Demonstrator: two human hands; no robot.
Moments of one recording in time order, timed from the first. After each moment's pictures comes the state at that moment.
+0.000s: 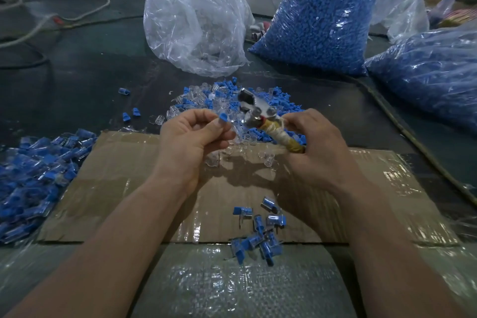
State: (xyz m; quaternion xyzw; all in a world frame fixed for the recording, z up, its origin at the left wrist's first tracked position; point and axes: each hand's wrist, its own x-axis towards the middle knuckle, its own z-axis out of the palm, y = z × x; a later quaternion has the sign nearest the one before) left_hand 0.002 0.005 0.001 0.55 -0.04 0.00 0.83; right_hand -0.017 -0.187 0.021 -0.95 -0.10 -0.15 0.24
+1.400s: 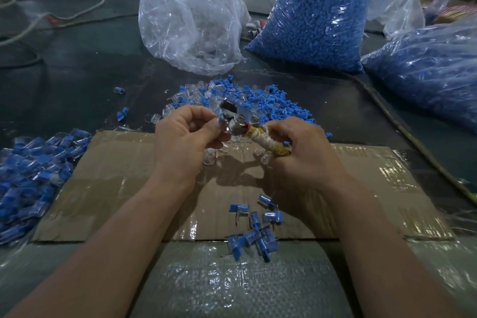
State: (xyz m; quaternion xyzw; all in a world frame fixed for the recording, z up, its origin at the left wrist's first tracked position) left_hand -0.006 0.001 0.005 0.66 -0.06 0.09 0.74; right_hand -0.018 -0.177 0.019 -0.95 -0.12 -0.09 0.26
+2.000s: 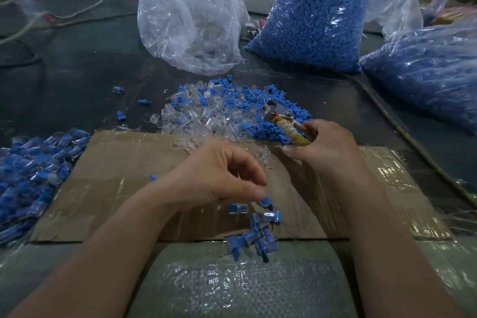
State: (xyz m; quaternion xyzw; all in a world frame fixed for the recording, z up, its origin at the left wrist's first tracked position) left_hand -0.020 0.003 0.014 0.72 -0.26 -0.25 0.60; right_hand -0.001 -0.213 0.009 -0.97 0.11 -0.08 0.21
